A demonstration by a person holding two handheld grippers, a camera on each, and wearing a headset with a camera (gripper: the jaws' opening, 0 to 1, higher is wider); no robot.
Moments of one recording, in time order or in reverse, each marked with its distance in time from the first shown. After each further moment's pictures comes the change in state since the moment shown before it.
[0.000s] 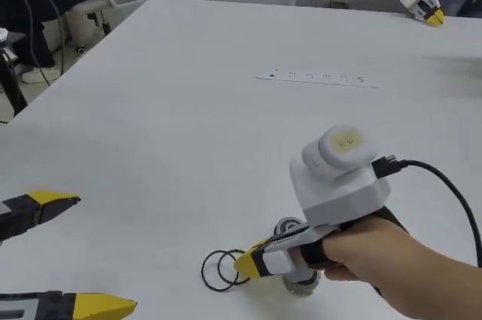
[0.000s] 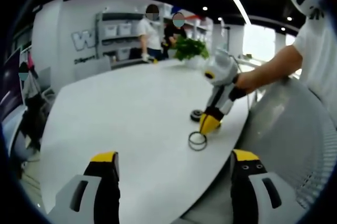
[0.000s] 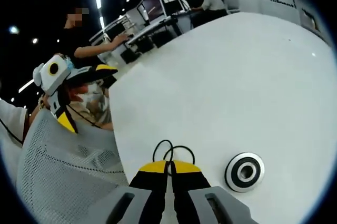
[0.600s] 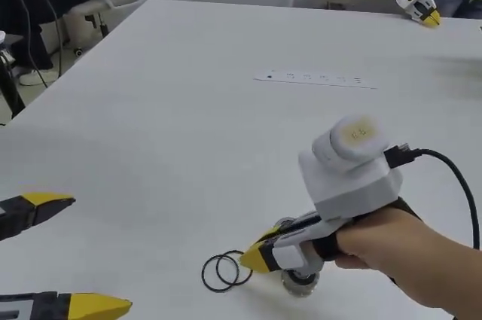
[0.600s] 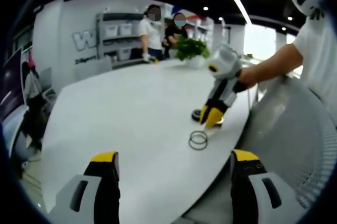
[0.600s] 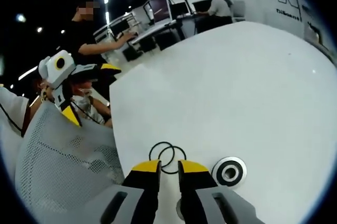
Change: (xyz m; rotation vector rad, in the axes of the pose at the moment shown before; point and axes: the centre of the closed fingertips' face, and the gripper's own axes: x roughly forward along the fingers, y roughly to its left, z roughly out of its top) left arm -0.002 0.002 -0.001 0.001 0.000 0.008; right arm -0.022 -0.004 0.005 -0.090 -0.008 -0.031
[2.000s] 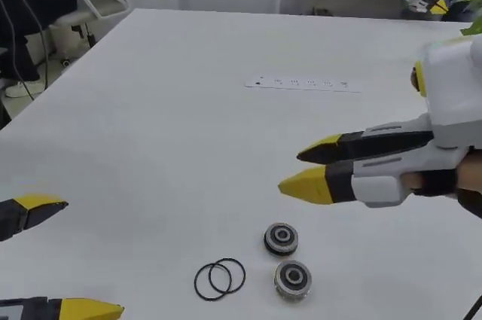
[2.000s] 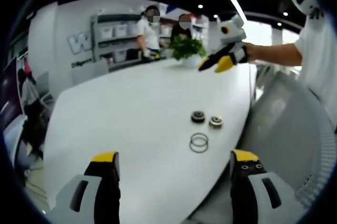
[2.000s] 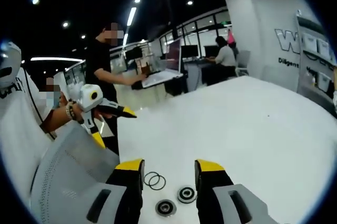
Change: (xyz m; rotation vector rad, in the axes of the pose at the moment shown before) left arm 0.002 0.003 0.014 0.050 0.008 -0.024; right arm -0.118 -0.005 0.069 -0.201 -0.323 -0.058
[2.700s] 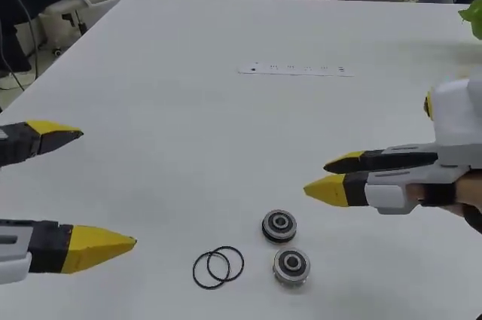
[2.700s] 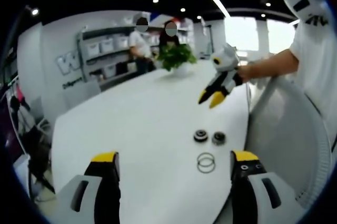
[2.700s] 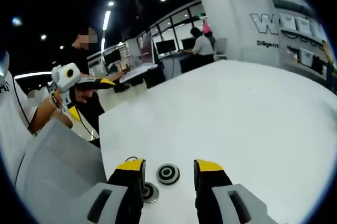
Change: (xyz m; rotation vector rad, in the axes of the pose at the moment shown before) left arm 0.012 0.011 0.057 0.152 -0.048 -0.057; right arm 0.006 -0.041 -0.062 0.156 0.029 -0.111
